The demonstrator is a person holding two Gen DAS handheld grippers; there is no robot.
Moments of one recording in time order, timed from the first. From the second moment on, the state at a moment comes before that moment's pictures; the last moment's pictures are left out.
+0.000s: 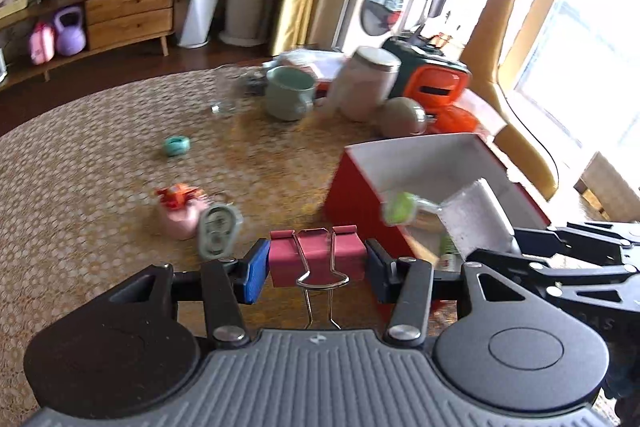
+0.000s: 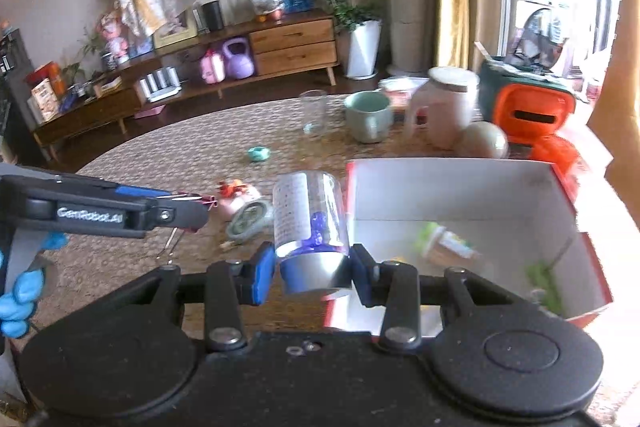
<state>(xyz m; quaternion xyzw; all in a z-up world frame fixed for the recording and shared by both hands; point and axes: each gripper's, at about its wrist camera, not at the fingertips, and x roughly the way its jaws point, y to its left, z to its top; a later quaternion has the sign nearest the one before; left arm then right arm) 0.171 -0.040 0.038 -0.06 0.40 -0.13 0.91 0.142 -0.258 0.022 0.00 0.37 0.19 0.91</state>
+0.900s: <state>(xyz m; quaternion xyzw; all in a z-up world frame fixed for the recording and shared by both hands) 0.218 -0.207 0.009 0.01 0.43 -0.20 0.88 0.190 -0.405 -0.019 0.03 0.41 0.05 0.91</state>
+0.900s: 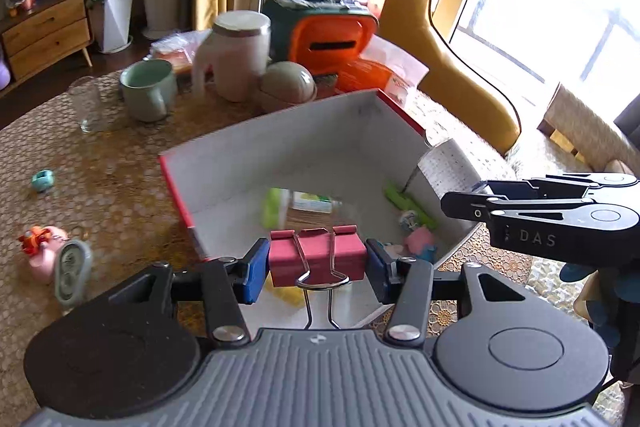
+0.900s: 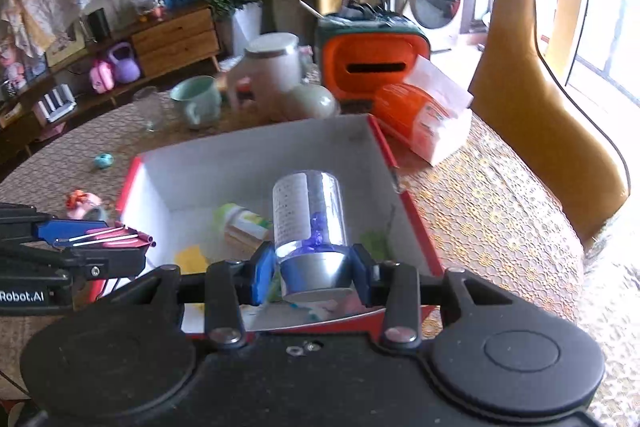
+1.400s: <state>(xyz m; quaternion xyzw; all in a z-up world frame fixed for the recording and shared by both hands) 0.267 -0.248 -0.042 0.02 0.47 -0.18 0.86 0.237 -0.417 -0.057 0.00 0.45 0.05 0.89</state>
